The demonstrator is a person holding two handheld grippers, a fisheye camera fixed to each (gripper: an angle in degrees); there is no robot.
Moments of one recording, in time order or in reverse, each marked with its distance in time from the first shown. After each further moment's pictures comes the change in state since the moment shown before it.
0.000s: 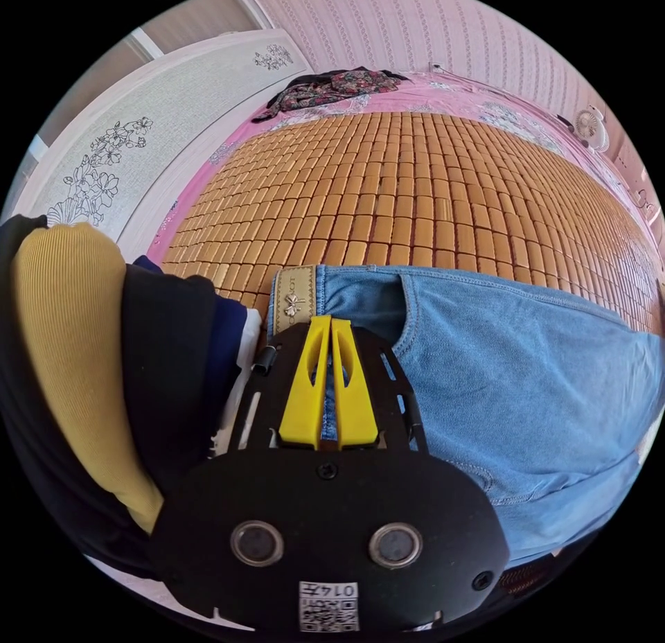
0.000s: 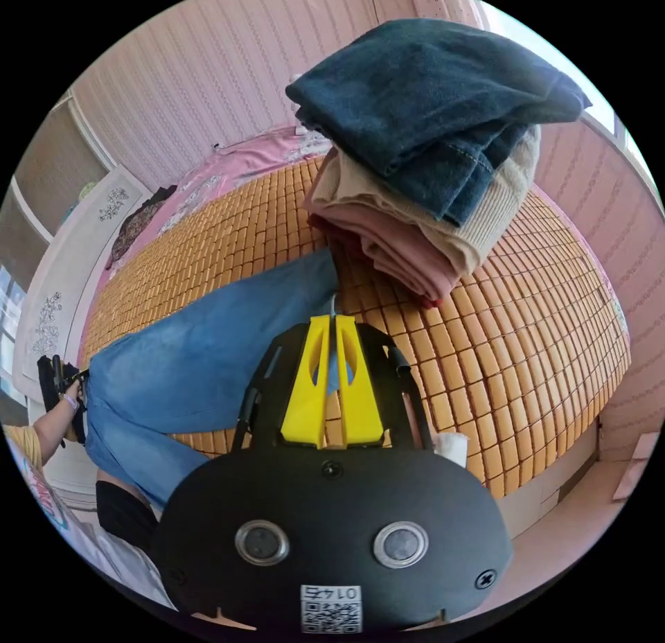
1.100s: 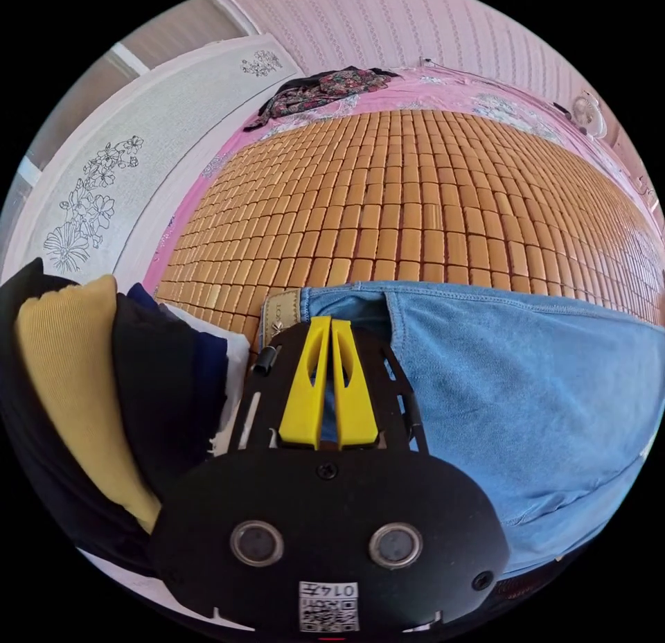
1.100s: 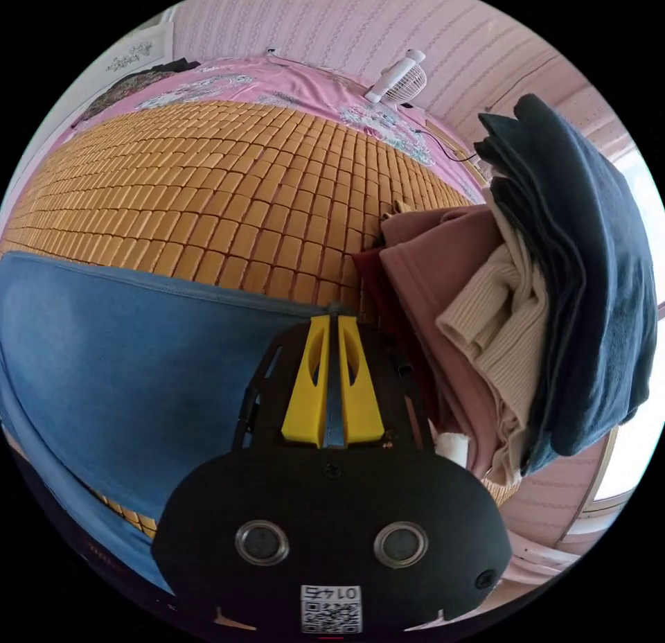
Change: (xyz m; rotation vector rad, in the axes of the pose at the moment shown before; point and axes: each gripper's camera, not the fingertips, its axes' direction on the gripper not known) left arm 0.047 0.014 0.007 0.003 -0.054 0.043; right arm -0.150 -0.097 0.131 -0.171 0.400 -0.451
